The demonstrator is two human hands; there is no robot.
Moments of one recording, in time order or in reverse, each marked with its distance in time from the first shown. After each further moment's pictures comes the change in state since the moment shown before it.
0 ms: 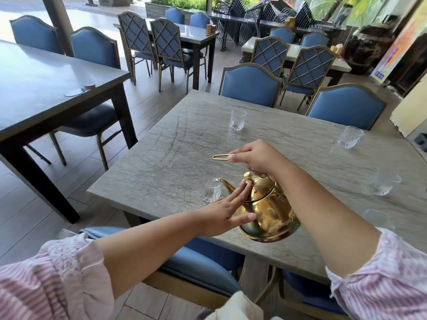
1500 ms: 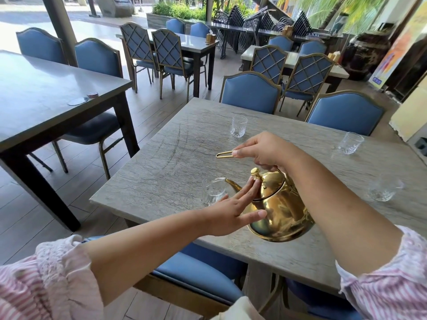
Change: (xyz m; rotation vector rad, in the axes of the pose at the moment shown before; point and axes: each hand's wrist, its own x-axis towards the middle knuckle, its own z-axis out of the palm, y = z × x) left_hand -0.002 0.020 -0.023 -0.001 0.021 0.040; right_hand -0.009 -0.034 -0.024 -0.156 -0.029 -0.024
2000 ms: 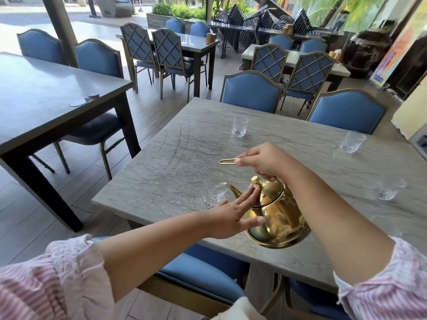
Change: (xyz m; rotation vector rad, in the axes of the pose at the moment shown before) left_hand 0.003 -0.011 0.008 0.079 -0.073 -0.048; right_hand 0.007 0.025 0.016 0.094 0.021 0.015
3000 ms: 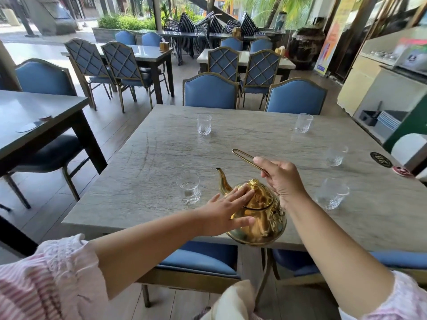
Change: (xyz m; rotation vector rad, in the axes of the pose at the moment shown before) left_hand -0.002 0.037 0.021 0.189 -0.058 0.173; right_hand -0.099 0.073 0.007 0.621 0.605 -0.001
